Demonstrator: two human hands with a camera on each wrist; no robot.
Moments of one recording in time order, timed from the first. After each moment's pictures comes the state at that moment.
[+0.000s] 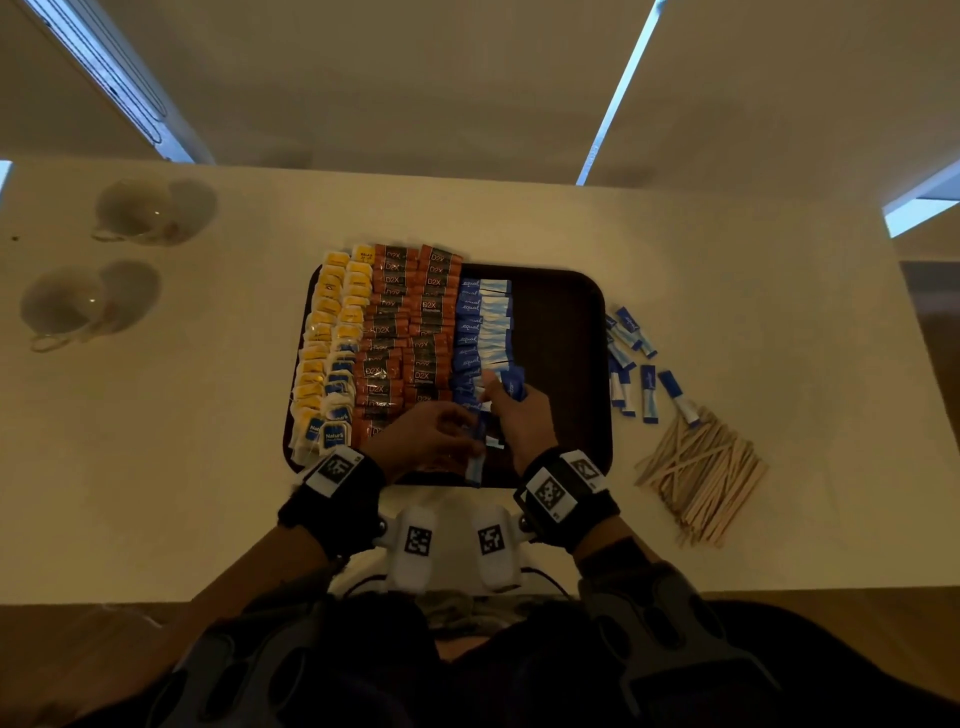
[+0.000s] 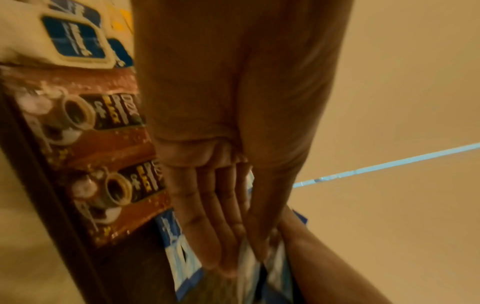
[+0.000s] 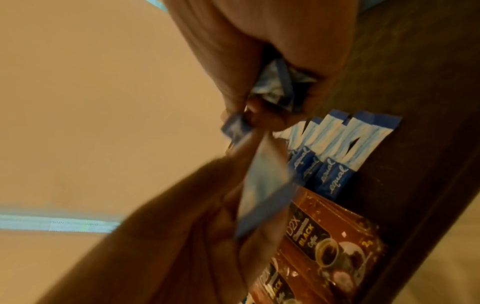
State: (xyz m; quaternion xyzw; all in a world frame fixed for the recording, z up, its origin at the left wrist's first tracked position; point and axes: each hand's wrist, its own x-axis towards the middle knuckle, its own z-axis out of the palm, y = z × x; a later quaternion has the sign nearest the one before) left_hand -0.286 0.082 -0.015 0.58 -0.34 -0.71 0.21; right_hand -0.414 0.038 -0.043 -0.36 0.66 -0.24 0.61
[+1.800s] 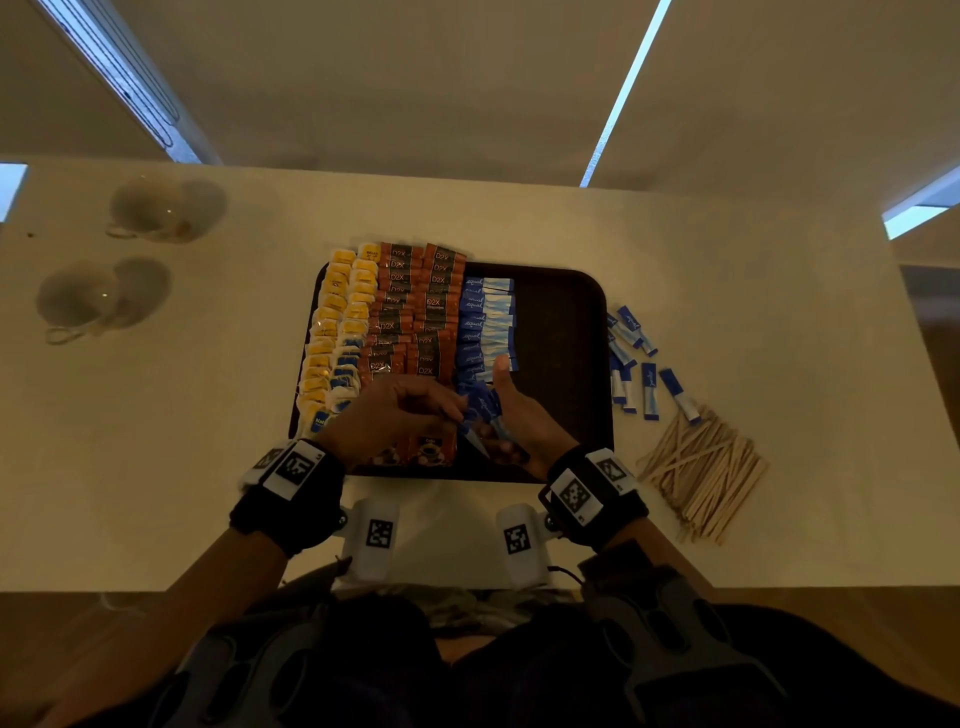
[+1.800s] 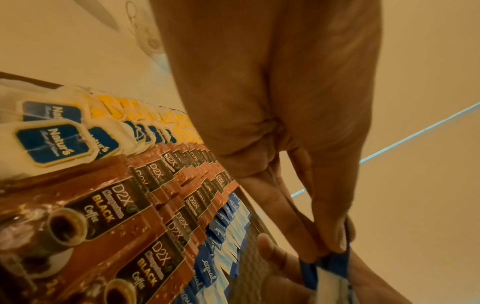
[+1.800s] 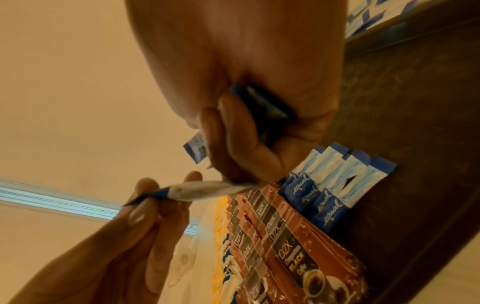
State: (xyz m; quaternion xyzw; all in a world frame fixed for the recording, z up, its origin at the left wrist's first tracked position) left_hand -0.247 0.094 -0.008 0.53 -0.45 -0.63 0.34; right_hand -0.425 0.040 -0.027 -0.45 0.56 -0.03 0.70
